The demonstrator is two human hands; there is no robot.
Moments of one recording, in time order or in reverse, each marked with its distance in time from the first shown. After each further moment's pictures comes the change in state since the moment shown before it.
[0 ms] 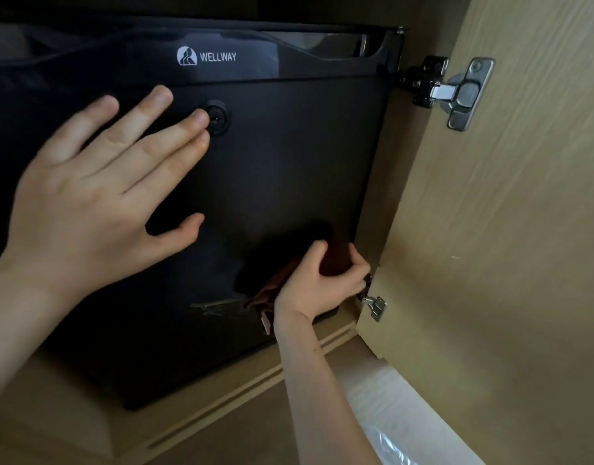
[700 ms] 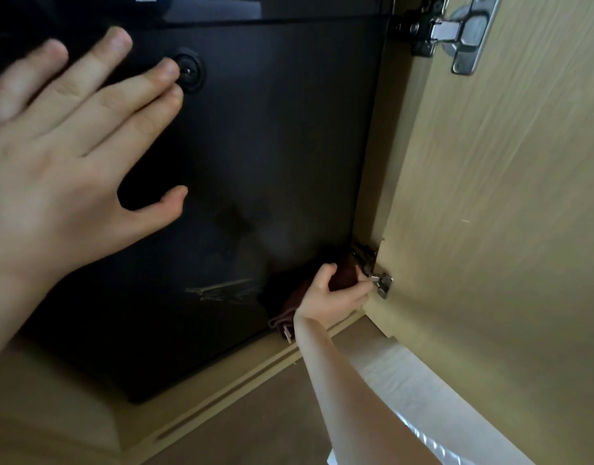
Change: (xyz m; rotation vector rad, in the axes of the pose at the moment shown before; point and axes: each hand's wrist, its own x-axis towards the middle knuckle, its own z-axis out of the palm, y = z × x) left_hand -0.019 -0.050 0.057 0.077 -0.069 -0.036; right_hand 0.049 0.100 -0.038 -0.242 0.165 -0.126
